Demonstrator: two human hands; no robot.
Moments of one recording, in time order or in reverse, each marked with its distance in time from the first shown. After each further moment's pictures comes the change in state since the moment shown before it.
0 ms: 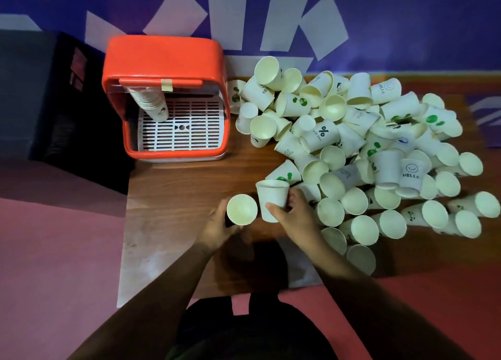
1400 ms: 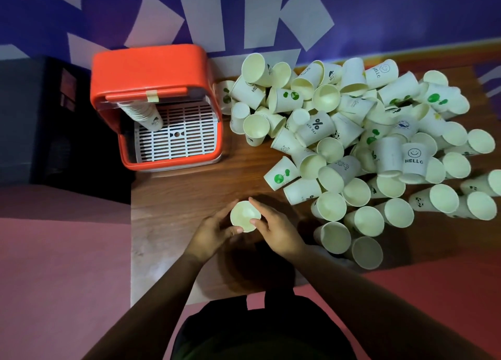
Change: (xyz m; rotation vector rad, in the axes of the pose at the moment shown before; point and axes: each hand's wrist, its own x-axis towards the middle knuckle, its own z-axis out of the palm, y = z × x) left_hand -0.016 0.021 -0.027 -0.057 -0.151 0.009; right_hand -0.005 0.028 0.038 -0.140 -0.247 -0.305
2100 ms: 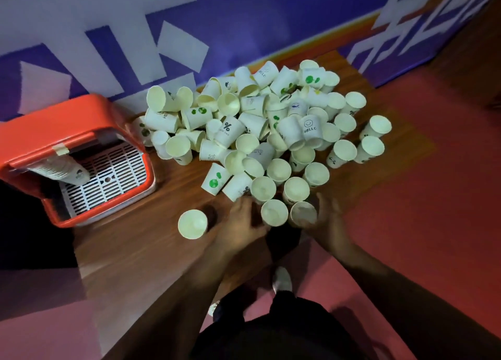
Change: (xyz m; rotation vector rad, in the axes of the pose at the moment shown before) left_hand 0.013 0.108 0.145 0.507 -0.213 0.358; right_hand -0.162 0.112 -0.109 -0.117 0.602 0.447
